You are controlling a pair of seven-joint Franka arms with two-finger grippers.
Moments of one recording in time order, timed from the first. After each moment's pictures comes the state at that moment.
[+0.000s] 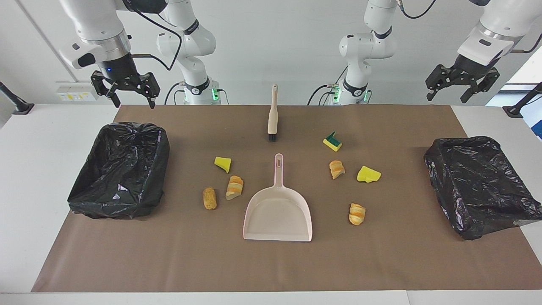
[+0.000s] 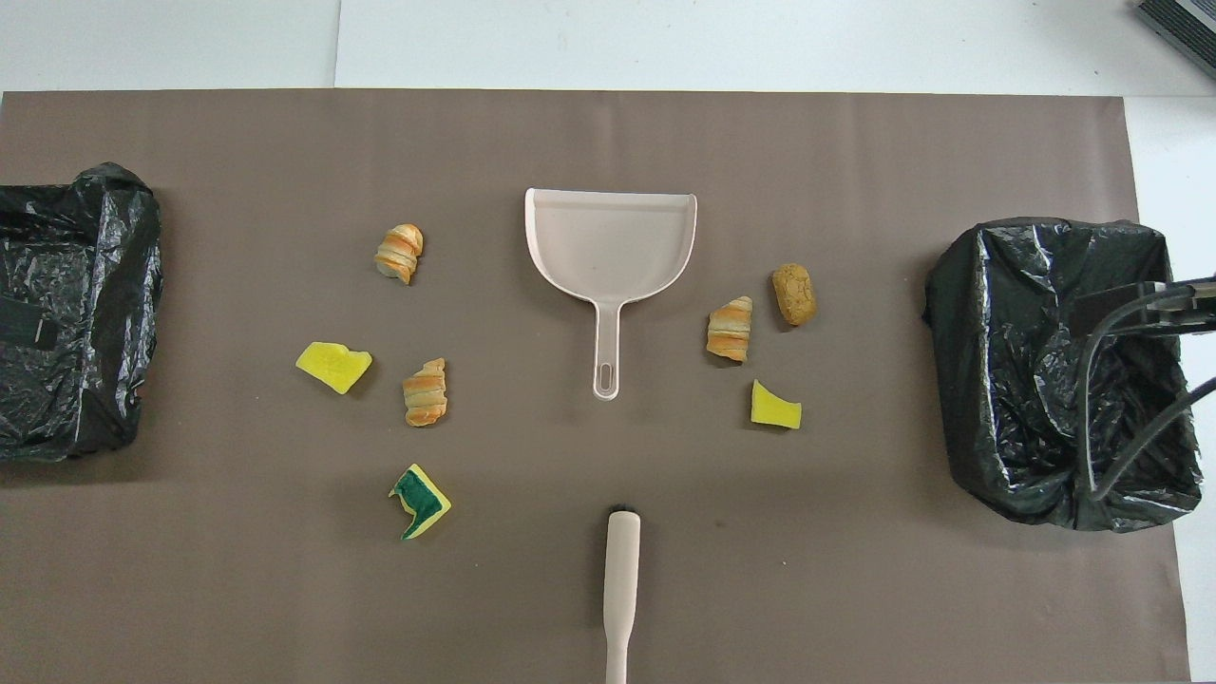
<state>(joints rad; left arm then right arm) -0.06 -0.02 0.05 -1.44 0.01 1.42 0.15 0.07 -0.06 -0.07 -1.58 -0.06 1.56 0.00</state>
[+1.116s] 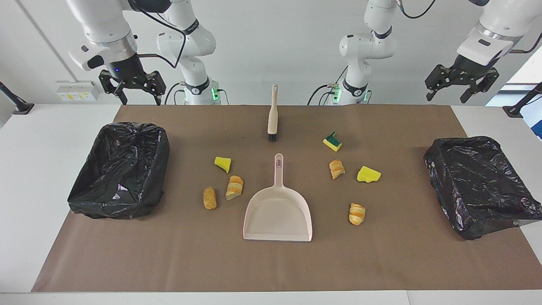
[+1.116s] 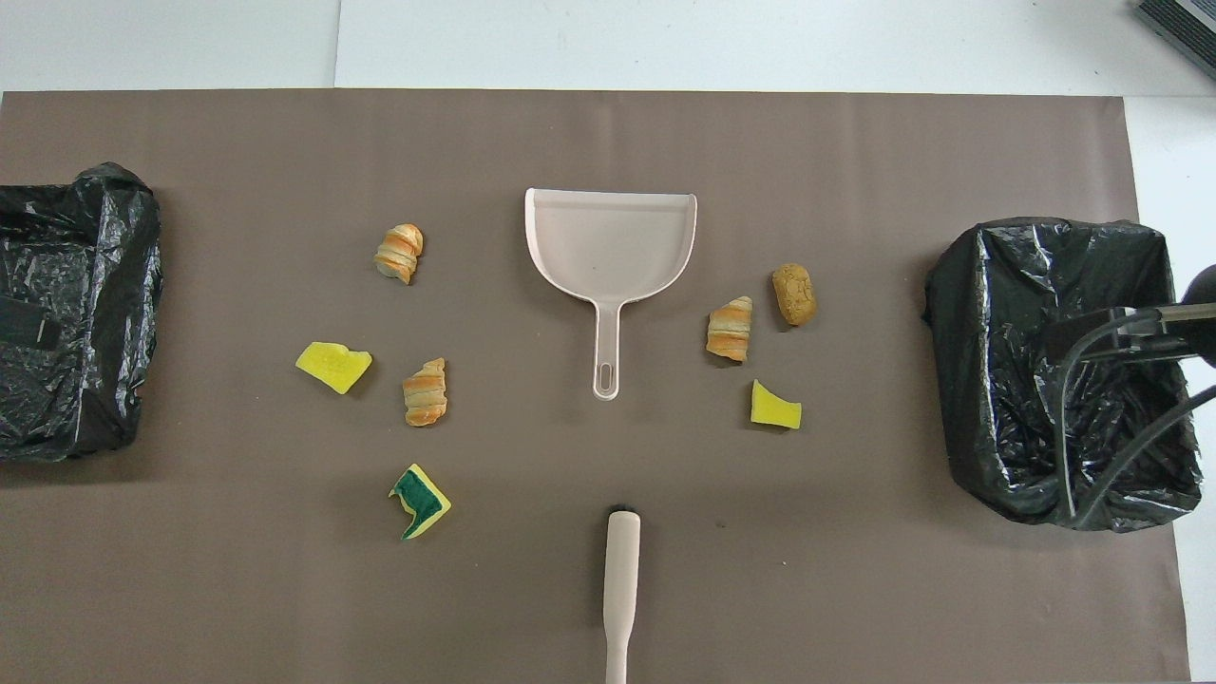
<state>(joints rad) -0.06 -0.02 0.05 -1.44 0.01 1.42 0.15 0.06 -0.08 -0.02 -1.61 -0.05 1.51 0.03</state>
